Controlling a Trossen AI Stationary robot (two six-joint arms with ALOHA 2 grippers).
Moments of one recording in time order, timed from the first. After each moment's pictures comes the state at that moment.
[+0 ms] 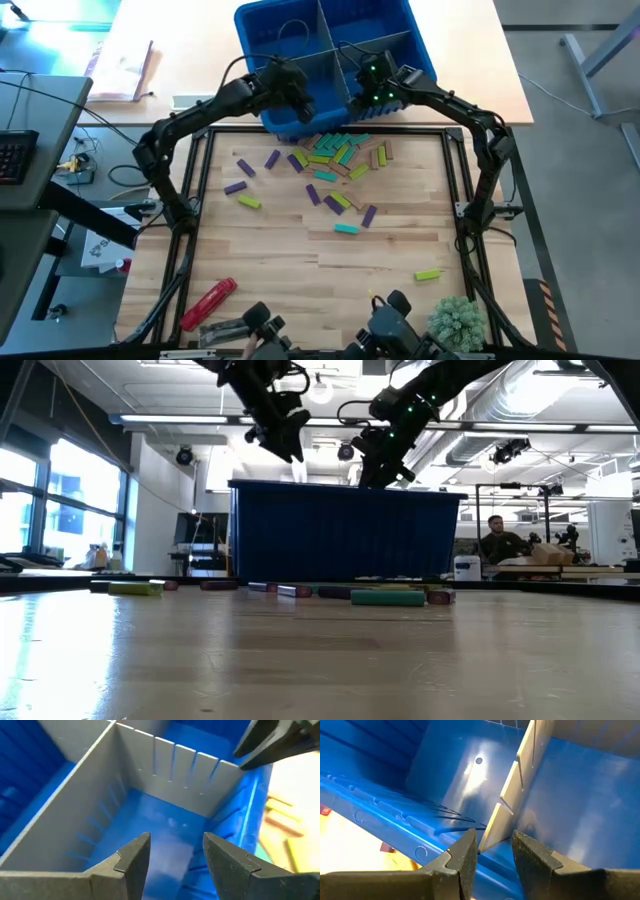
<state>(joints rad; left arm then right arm) 0.62 1.74 1.70 -0.61 -0.22 0.09 -0.74 1.87 1.75 -0.71 -0.08 0.09</state>
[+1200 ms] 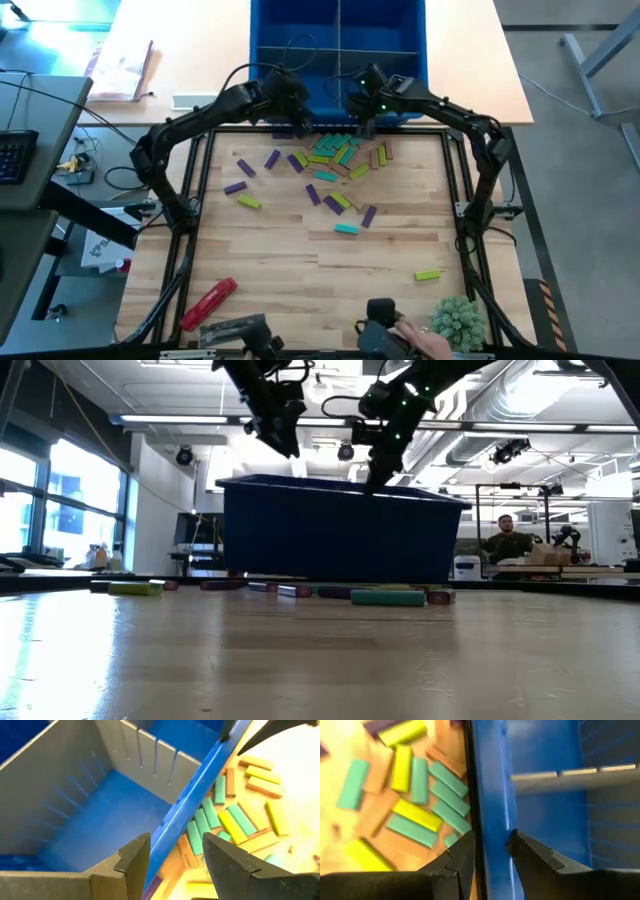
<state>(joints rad) 0.54 1.70 1.70 -0.75 -0.25 0.15 -0.66 1.87 1.75 -0.83 0.05 -0.70</state>
